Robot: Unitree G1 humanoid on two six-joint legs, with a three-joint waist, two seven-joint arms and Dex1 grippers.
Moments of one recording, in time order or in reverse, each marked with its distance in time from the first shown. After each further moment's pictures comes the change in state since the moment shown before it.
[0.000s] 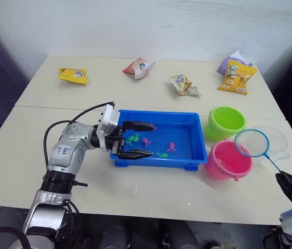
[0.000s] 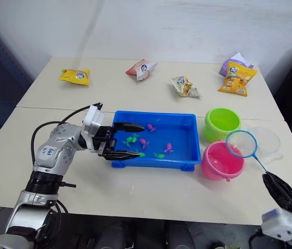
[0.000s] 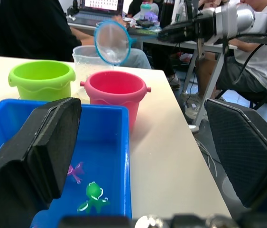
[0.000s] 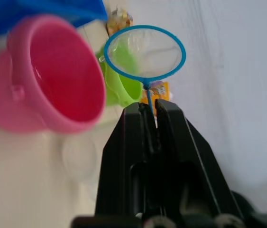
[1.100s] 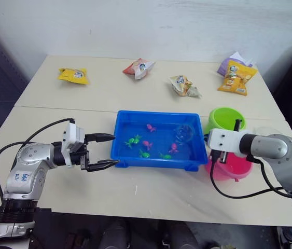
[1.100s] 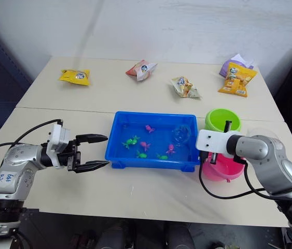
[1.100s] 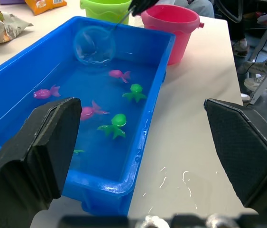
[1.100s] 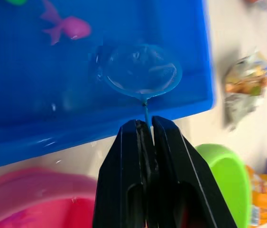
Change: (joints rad) left arm 0.320 0.213 0.173 -0.121 0.009 -0.088 0.095; right arm -1.009 -0.411 0.834 0.109 -0.192 0.886 0.465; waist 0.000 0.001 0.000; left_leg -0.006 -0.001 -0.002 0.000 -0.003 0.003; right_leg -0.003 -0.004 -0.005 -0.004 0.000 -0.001
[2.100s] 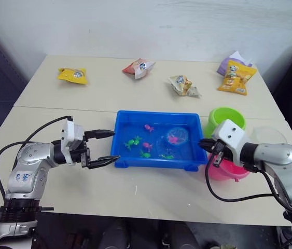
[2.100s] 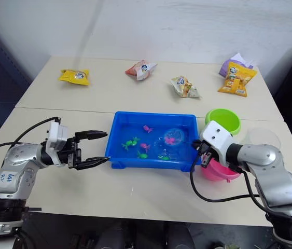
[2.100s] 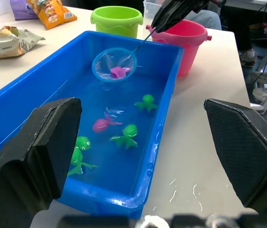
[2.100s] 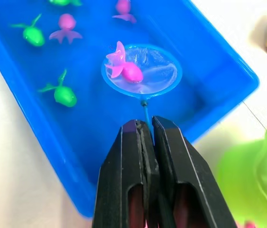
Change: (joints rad) left arm -0.049 -0.029 0.004 0.007 -0.011 -0.004 0.020; right arm 0.188 0.259 -0.375 -0.266 0.362 0.507 -0.071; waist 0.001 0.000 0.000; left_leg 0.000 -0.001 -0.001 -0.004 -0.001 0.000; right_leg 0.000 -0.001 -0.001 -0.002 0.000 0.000
